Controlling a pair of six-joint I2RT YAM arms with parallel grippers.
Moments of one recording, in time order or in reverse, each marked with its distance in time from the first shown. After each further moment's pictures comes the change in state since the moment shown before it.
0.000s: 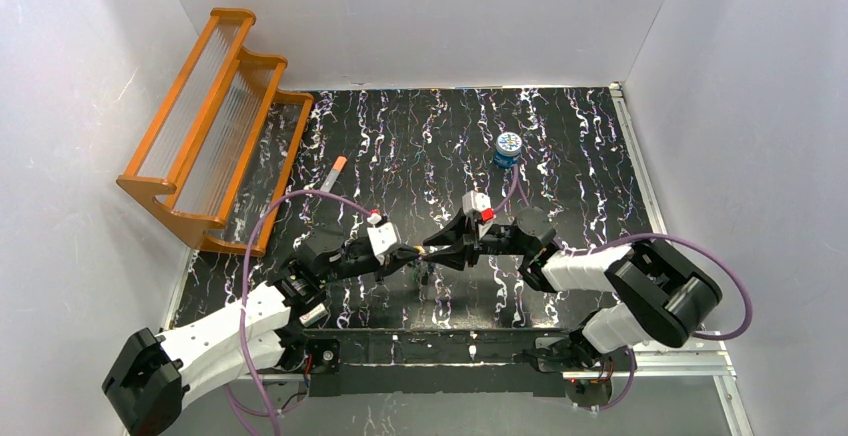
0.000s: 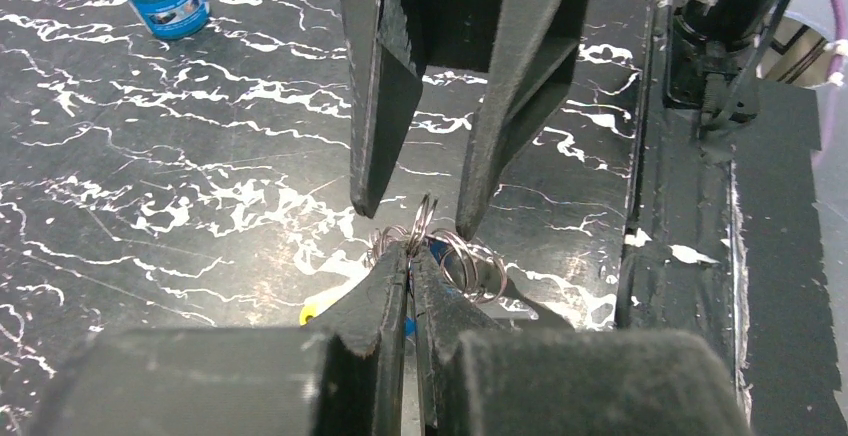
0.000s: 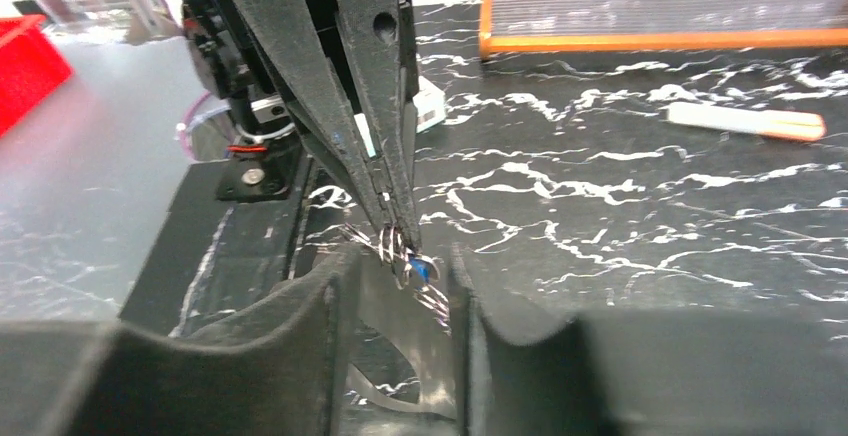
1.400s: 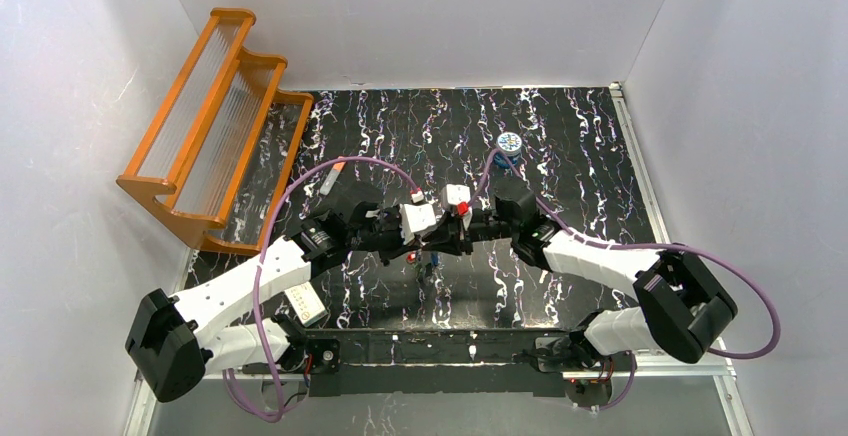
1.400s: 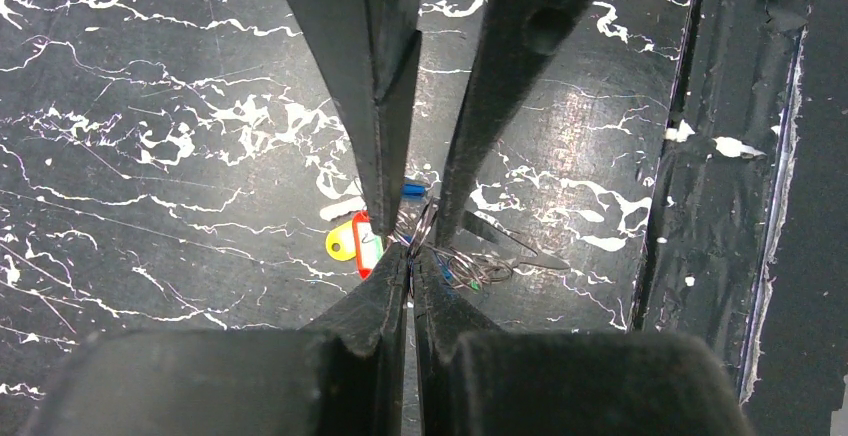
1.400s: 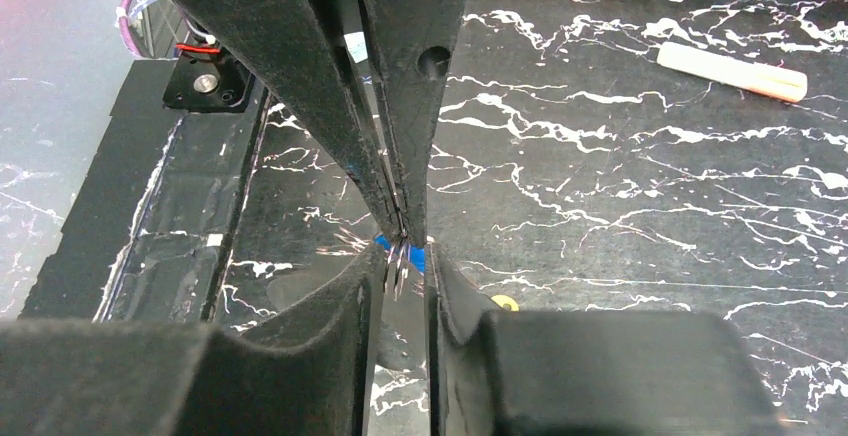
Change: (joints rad) left arm -0.013 0.278 0.454 -0.627 -0.070 0.254; right arm -0.007 -0.115 0.246 -0.739 -0.010 -0.402
